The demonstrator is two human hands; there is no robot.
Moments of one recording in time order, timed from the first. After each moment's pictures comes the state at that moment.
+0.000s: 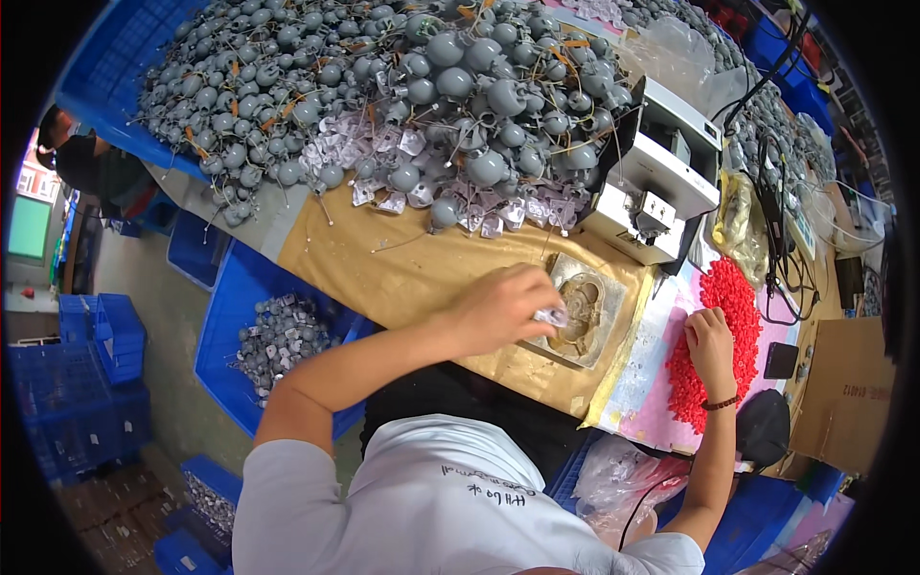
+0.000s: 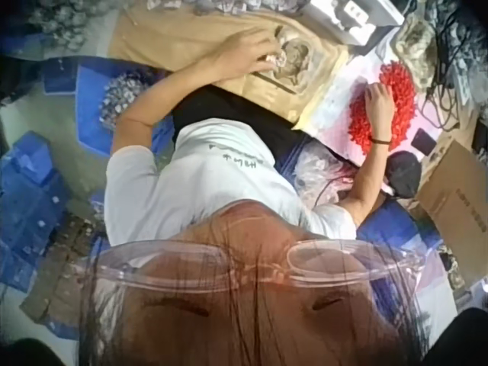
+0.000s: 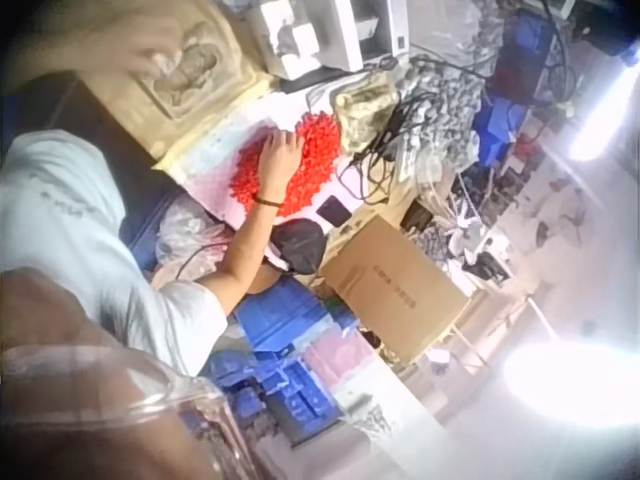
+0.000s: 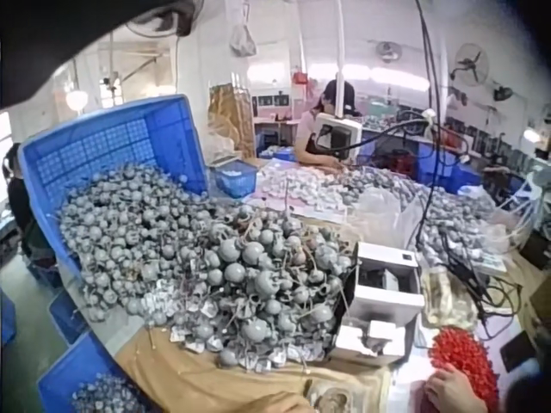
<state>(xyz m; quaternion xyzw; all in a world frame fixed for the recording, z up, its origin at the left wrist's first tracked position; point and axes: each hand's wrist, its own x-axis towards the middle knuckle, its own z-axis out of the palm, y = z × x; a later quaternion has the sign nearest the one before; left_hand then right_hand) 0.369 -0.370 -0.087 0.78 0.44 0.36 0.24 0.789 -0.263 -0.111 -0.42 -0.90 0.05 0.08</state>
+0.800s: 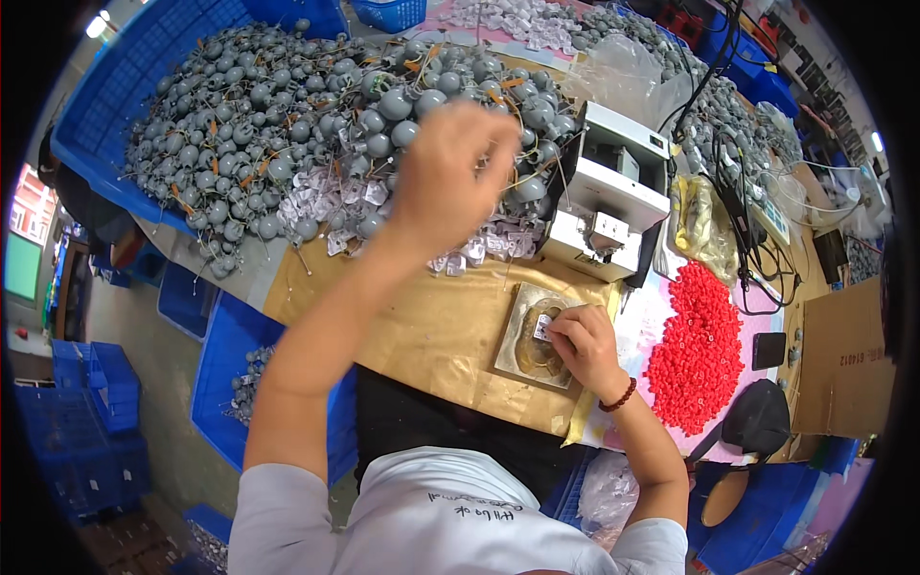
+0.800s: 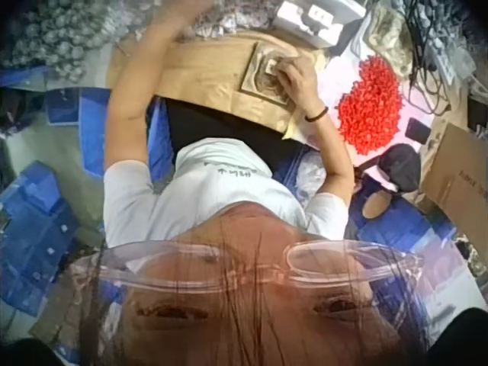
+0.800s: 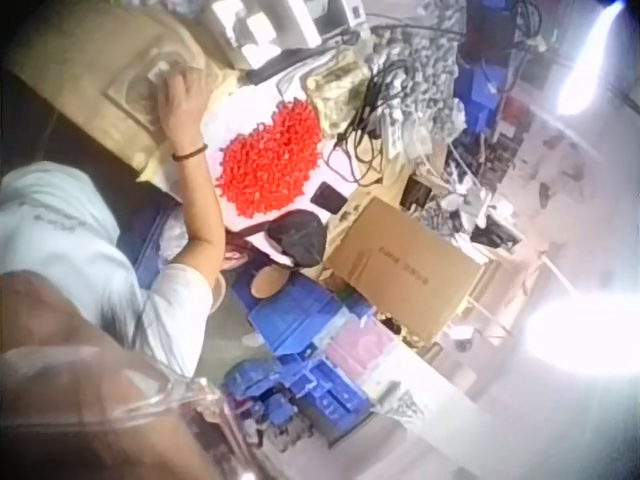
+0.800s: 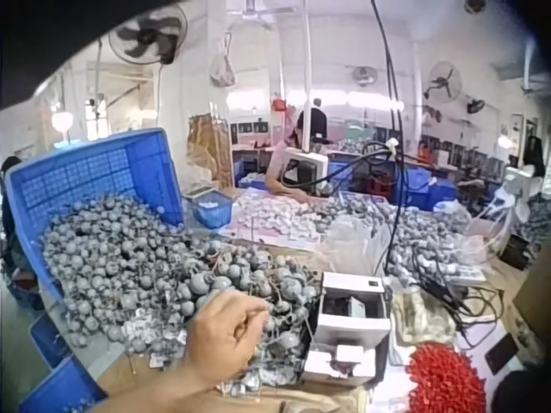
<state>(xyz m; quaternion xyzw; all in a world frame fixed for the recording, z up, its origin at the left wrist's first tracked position) 0.339 -0.250 0.032 0.71 0.47 0.51 -0.11 0.621 -0.306 -0.115 -0.27 -0.89 0.15 0.34</state>
